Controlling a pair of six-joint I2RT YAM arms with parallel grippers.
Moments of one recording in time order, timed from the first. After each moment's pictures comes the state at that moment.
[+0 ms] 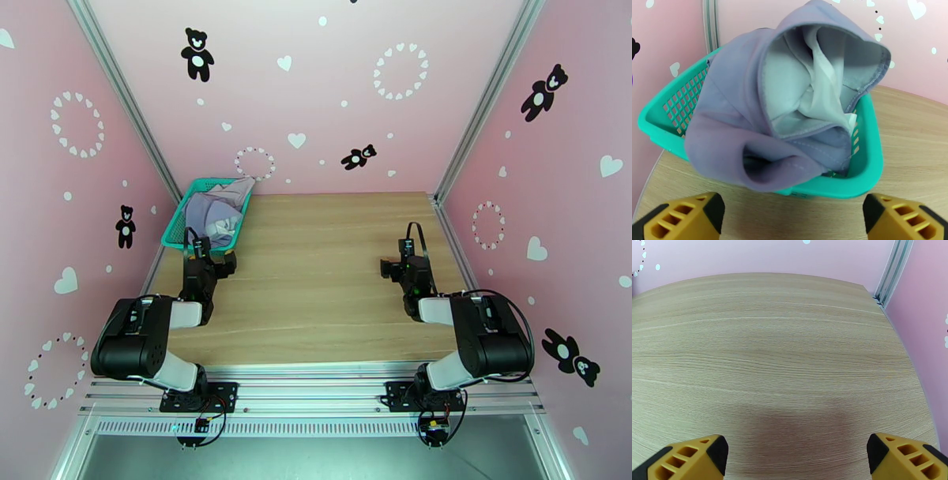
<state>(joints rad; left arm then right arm) 0.01 1.53 0.37 0.88 -0.10 -0.09 0.06 1.53 0.41 0.68 0.14 -0.08</state>
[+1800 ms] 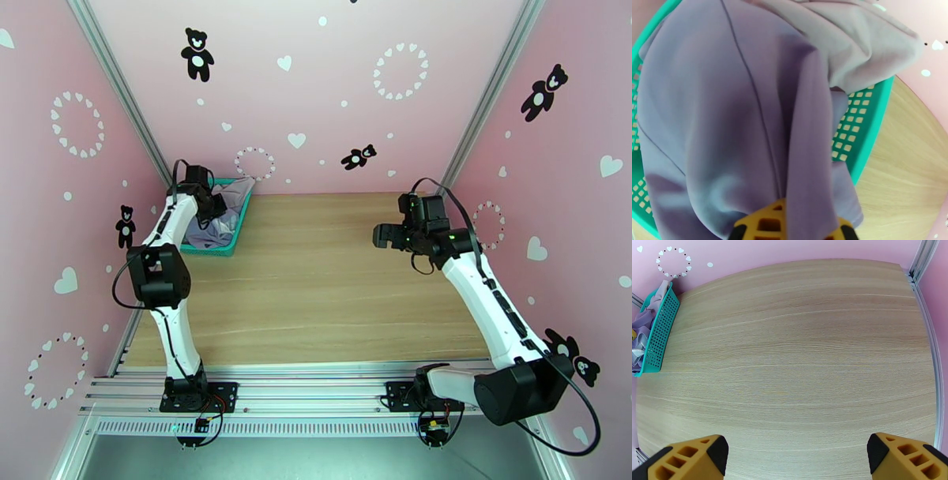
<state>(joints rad) 0.07 2.08 2.00 -0.90 0.10 -0.44 0.20 1.30 1.34 -0.86 -0.03 0.22</state>
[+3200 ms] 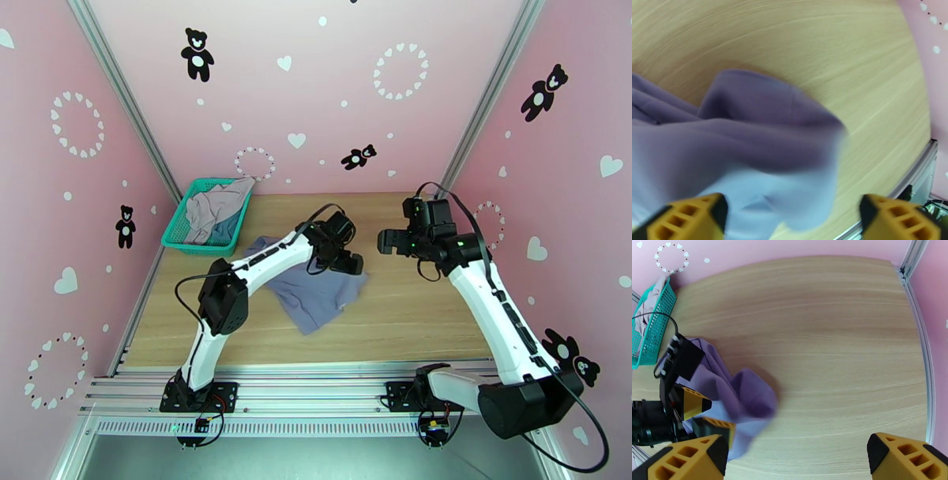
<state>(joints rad) -0.84 2.14 1.97 -0.93 0.12 -0.55 0.20 1.26 1.34 -0.94 -0.01 0.18</state>
